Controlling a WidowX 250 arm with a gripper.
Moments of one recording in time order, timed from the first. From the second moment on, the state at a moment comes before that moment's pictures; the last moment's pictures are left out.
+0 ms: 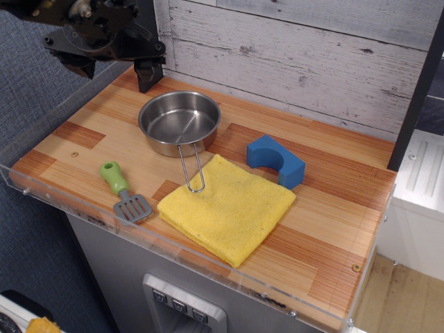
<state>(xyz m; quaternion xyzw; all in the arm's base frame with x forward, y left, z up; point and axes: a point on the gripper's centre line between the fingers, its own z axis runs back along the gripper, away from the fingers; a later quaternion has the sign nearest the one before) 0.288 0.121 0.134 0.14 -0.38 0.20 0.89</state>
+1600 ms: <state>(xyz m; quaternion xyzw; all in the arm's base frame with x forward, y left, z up) 0.250 0.149 0.084 0.17 -0.21 0.34 0.90</state>
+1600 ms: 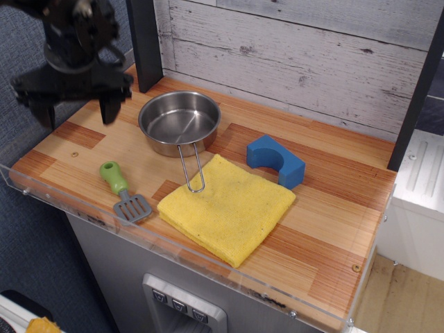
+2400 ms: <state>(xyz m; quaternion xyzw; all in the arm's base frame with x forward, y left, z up) 0.233 0.129 0.035 0.16 -0.14 0.32 0.92</state>
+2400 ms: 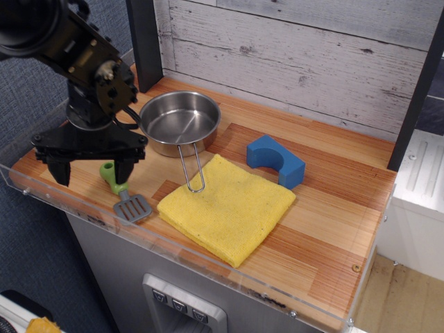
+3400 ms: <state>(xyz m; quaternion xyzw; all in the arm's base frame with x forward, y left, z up) 0.251 0.135 0.016 0.15 -0.14 0.34 0.92</state>
